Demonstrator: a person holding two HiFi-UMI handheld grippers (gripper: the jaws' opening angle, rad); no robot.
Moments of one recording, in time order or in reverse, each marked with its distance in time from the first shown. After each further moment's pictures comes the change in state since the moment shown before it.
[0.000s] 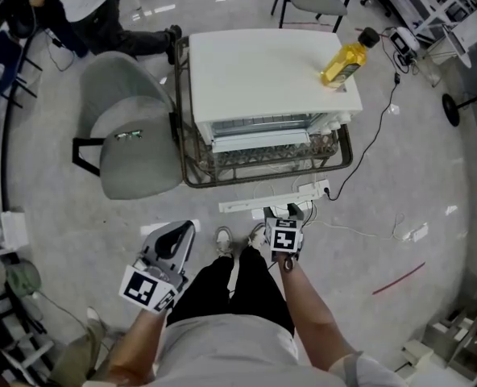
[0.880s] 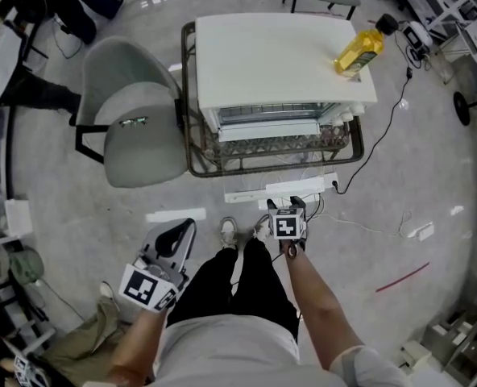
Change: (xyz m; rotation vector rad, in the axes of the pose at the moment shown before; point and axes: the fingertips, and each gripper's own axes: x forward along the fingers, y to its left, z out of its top) left arm -0.006 0.000 -0.019 -0.014 0.033 0.039; right arm 0.044 0.001 -0.039 -0.114 0.139 0.049
